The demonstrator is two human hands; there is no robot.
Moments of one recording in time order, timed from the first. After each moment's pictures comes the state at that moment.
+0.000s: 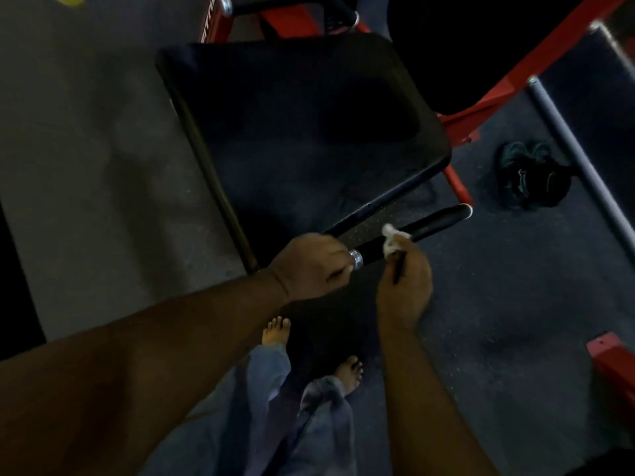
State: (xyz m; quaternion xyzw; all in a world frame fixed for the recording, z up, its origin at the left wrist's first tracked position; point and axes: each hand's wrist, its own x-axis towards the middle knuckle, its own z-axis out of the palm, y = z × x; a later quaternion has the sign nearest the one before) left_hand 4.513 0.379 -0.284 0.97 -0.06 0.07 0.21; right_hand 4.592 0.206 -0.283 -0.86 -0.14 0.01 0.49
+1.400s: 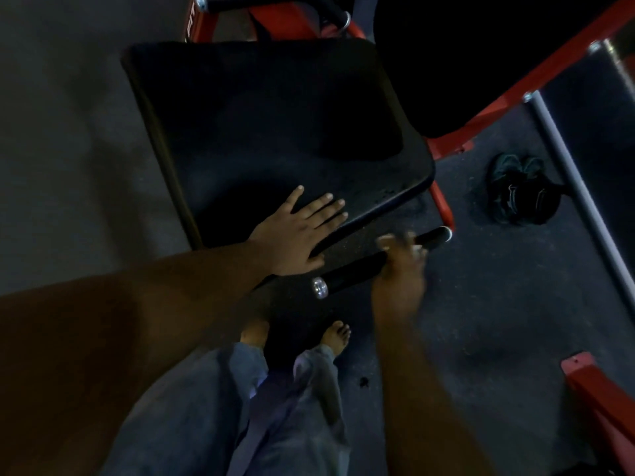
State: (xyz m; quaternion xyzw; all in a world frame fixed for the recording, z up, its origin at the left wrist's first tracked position) left_hand 4.598 0.420 -0.302 0.98 -0.04 -0.20 -0.01; right_hand 4.676 0.203 -0.301 -0.95 -0.11 0.14 0.27
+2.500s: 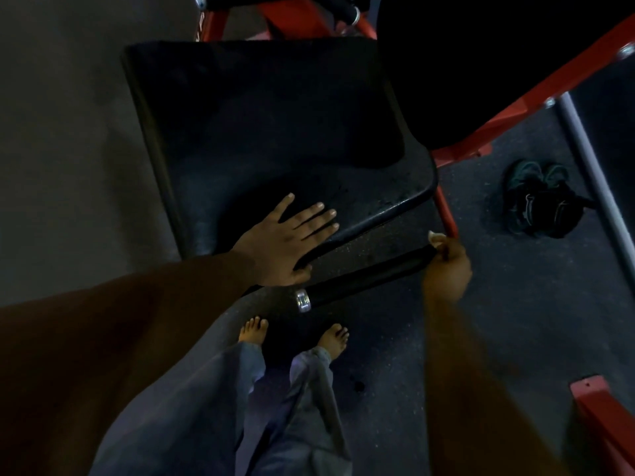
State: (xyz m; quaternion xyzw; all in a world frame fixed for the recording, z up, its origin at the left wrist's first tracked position) left_hand 4.596 0.421 -0.303 0.98 -0.03 -0.20 -0.02; right_hand 4.788 0.176 -0.334 -0.89 0.06 0.23 0.38
